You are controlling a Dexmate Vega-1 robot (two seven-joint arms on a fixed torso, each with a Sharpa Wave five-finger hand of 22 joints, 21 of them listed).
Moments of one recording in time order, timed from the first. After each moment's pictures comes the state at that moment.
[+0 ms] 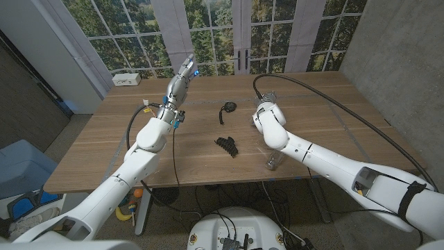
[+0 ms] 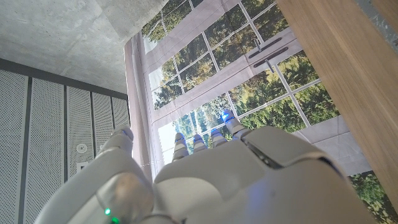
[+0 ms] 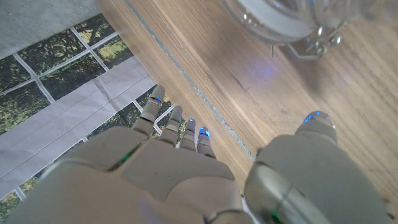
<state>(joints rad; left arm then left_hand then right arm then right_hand) 0.92 0.54 0.36 -1.54 -0.43 -0.56 0.02 0.23 0.09 0.32 -0.04 0.20 -0.03 -0.11 0.18 0.17 -0.15 -0.09 0.18 0.17 -0.17 -0.03 0.18 0.16 -0.16 -0.02 0.51 0.17 -0.51 -0.45 -0.97 -1.62 -1.55 -0.65 0.80 0.55 -0.12 0.02 0.03 0.32 -0.02 0.01 0.19 0.23 -0.01 0.04 0.19 0.61 0.03 0.08 0.19 0.82 0.03 0.22 0.69 0.17</state>
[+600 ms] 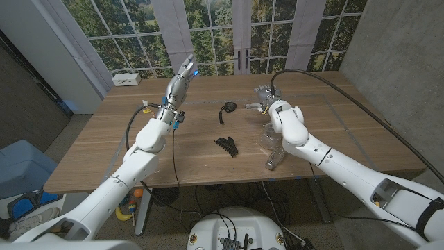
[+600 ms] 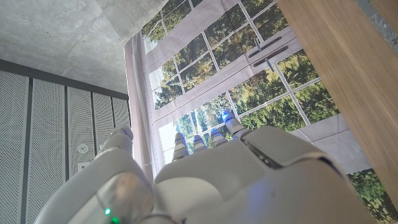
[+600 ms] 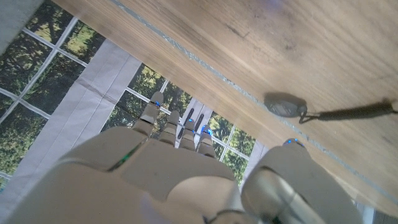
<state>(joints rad) 0.92 0.54 0.36 -1.55 -0.42 -0.56 0.03 0.23 0.09 0.32 -0.05 0.20 -0.03 -0.12 0.18 0.17 -0.16 -0.09 0.18 0.17 -0.17 -0.03 0.18 0.16 -0.16 -0.02 0.50 0.17 -0.64 -0.54 -0.80 -1.77 -1.16 -0.61 0.38 0.37 0.04 0.00 0.13 0.31 0.02 -0.05 0.20 0.21 -0.01 0.01 0.19 0.52 -0.05 0.07 0.19 0.71 0.03 0.11 0.59 0.17</state>
